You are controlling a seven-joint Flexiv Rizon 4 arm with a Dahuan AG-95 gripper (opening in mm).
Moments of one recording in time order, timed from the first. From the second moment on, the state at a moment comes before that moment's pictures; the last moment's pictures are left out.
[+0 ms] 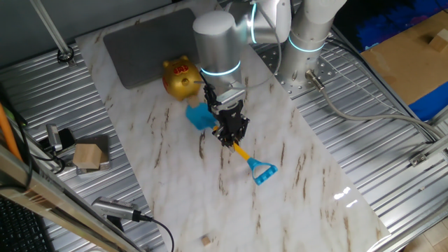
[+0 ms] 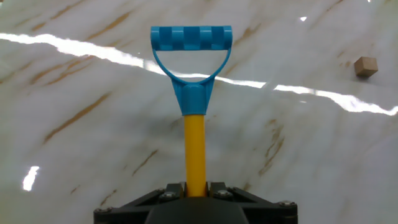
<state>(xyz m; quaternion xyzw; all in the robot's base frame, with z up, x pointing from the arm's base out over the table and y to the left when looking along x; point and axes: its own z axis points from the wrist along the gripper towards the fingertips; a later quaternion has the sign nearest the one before) 0.391 0.201 0.046 -0.76 0.62 0.12 0.14</state>
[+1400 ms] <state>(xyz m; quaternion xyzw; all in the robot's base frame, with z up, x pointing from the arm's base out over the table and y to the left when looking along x) 0.413 0.251 0.037 -0.73 0.68 0.07 0.08</state>
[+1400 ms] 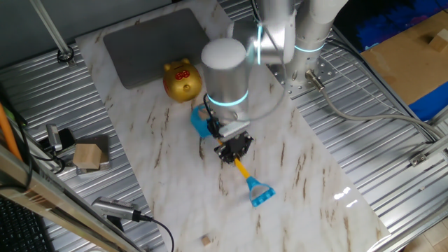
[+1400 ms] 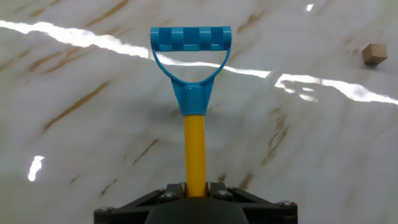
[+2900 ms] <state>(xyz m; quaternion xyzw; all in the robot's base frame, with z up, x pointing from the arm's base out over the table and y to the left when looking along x) 0.517 0.272 0.038 -0.82 0.58 0.01 0.03</state>
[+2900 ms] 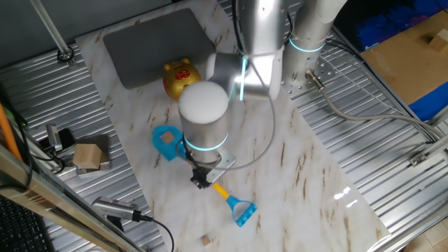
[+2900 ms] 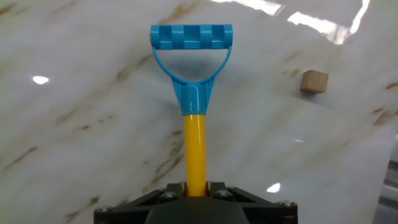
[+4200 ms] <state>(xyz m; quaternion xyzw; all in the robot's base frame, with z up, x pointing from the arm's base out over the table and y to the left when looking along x) 0.536 0.249 0.018 -0.87 0.50 0.00 0.03</state>
